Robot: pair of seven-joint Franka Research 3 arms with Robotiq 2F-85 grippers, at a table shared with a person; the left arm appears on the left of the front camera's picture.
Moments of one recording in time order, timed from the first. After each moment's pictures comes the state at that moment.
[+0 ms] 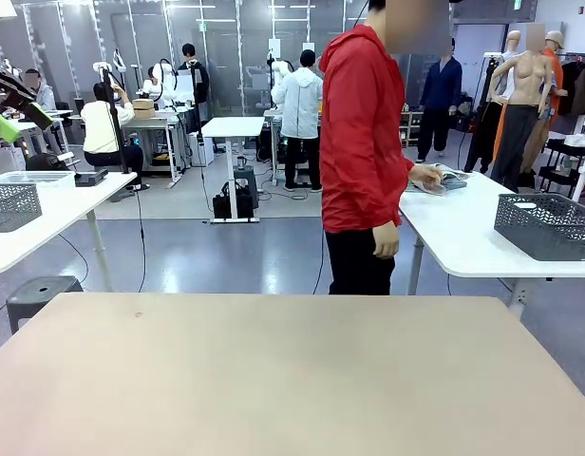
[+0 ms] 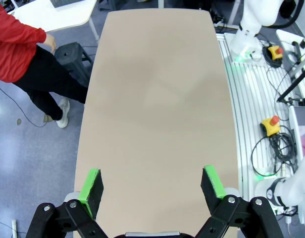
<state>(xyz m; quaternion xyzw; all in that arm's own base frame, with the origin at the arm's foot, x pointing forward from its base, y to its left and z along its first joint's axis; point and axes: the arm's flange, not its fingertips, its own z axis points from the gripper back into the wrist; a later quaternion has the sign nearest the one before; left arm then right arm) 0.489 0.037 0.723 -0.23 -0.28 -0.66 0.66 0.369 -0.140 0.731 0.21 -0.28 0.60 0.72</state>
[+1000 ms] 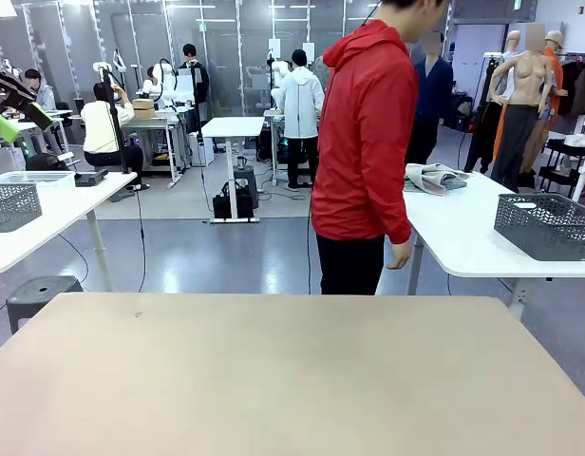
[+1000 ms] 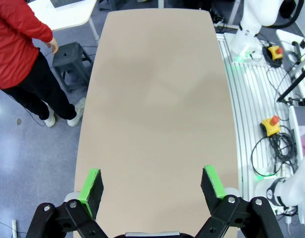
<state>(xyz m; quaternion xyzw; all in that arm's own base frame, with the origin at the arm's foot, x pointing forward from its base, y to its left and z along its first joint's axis) 0.489 0.037 0.723 -0.23 -0.28 -0.66 0.66 0.369 -0.140 0.731 0.21 -0.28 0.60 0.72</state>
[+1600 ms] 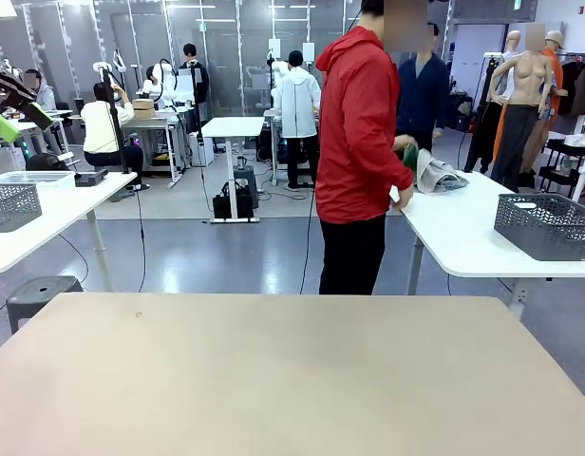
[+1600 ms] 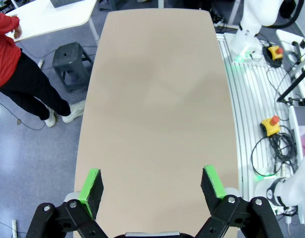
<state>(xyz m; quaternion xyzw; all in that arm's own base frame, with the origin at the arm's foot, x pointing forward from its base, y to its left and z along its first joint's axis) 0.489 0.037 0.723 -0.23 -0.28 -0.66 0.66 0.369 -0.140 0.731 0.21 -0.28 0.60 0.72</state>
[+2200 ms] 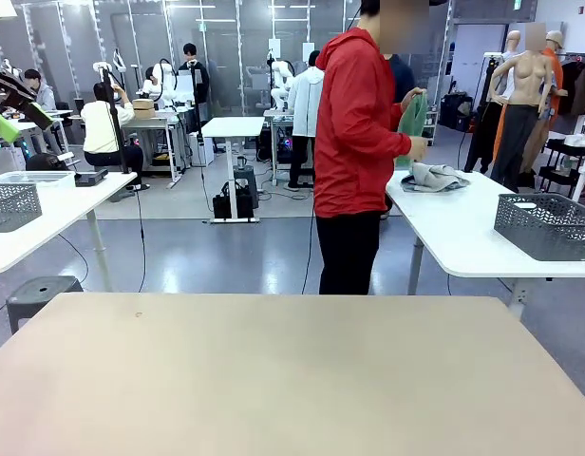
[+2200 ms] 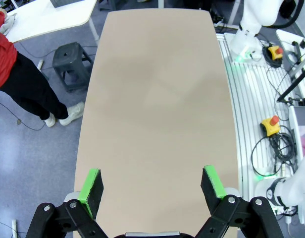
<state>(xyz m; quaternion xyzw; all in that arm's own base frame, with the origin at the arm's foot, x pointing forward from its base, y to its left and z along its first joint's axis) 0.489 0.037 0.723 -0.23 -0.28 -0.66 0.66 0.369 -0.140 0.731 0.21 -0.28 0.60 0.72</state>
